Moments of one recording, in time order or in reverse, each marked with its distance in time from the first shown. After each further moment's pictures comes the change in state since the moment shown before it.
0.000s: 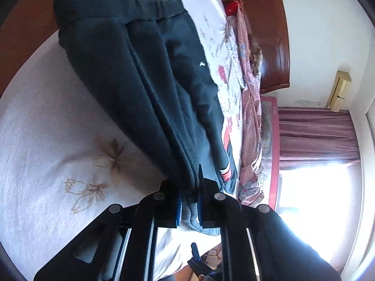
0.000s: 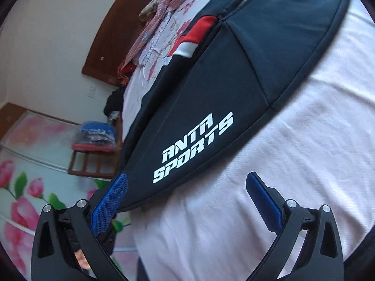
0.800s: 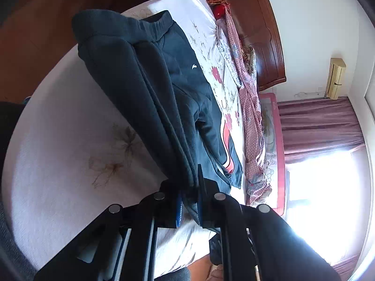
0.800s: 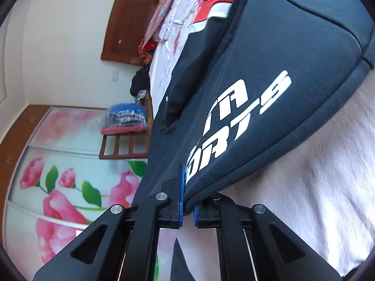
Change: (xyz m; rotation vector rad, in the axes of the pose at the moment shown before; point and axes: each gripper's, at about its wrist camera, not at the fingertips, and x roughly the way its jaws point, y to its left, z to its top) left arm -0.059 0.009 -0.047 0.091 -0.044 0.057; right arm 0.015 0.067 -0.026 -0.088 0.192 0.109
